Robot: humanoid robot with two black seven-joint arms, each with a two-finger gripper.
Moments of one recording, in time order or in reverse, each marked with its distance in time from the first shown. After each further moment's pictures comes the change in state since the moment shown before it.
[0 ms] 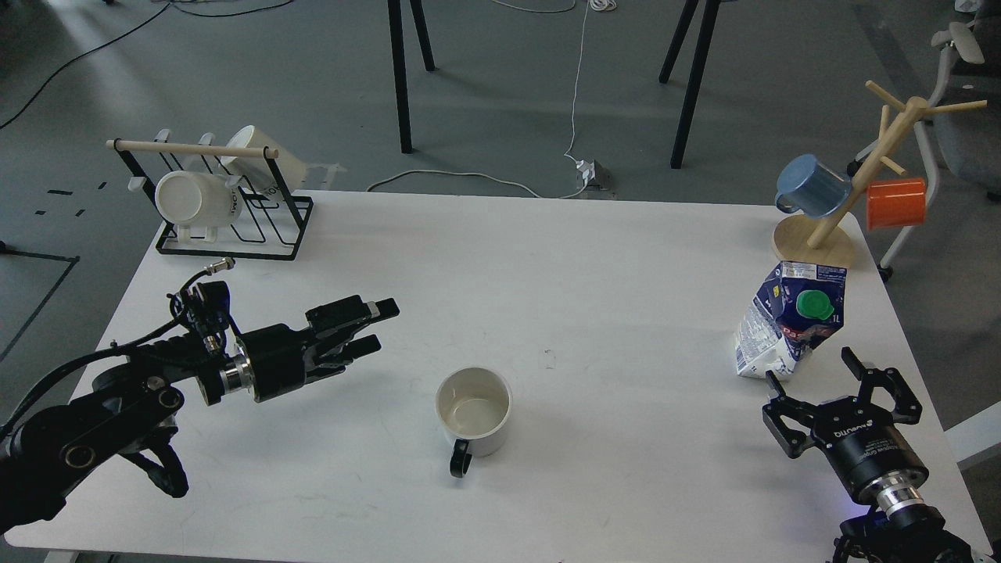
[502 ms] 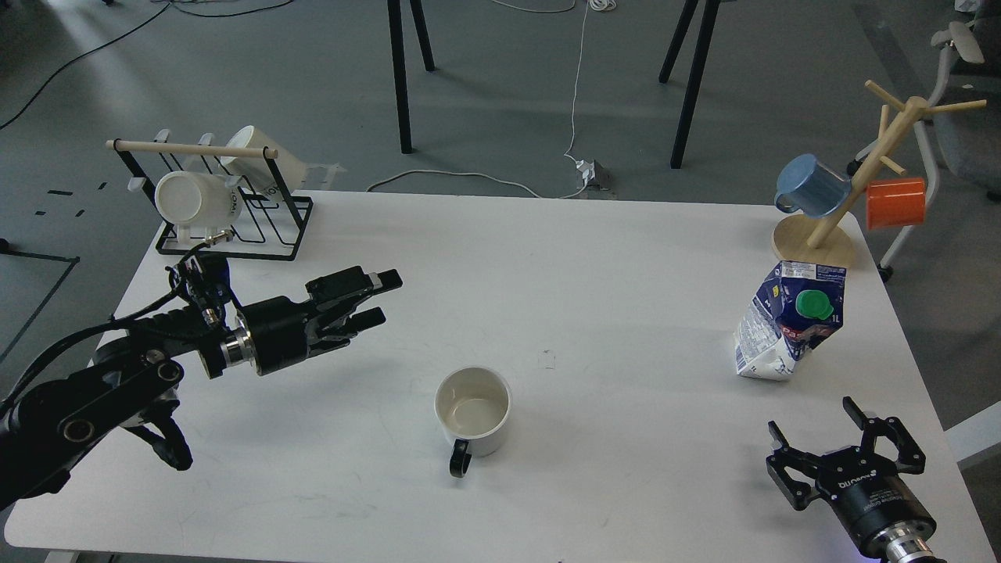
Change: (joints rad) left arm -0.063 0.004 0.000 0.000 -0.044 -0.027 0.000; right arm -0.106 0.006 0.001 0.008 -0.042 0.000 0.001
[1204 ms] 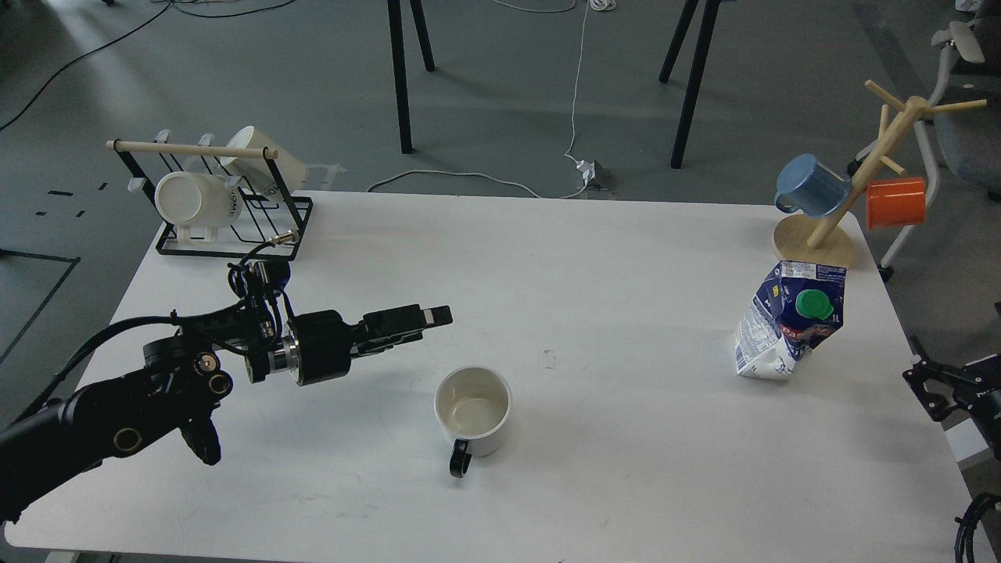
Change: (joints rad) left arm -0.057 -0.046 0.041 -0.037 0.135 0.031 0.000; right arm 0.171 -0.172 0.036 -0.260 -0.024 0.000 -0.014
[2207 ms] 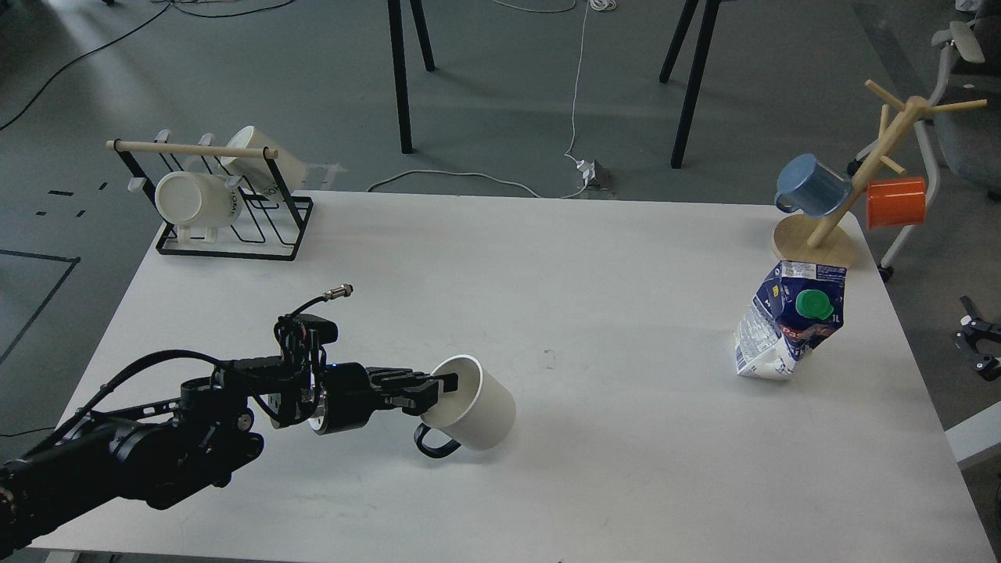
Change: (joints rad) left arm 0.004 -0.071 0.219 0.037 0.449 0.317 0.000; right arm 0.202 -0.003 -0.002 -0.269 -0.145 0.000 0.000
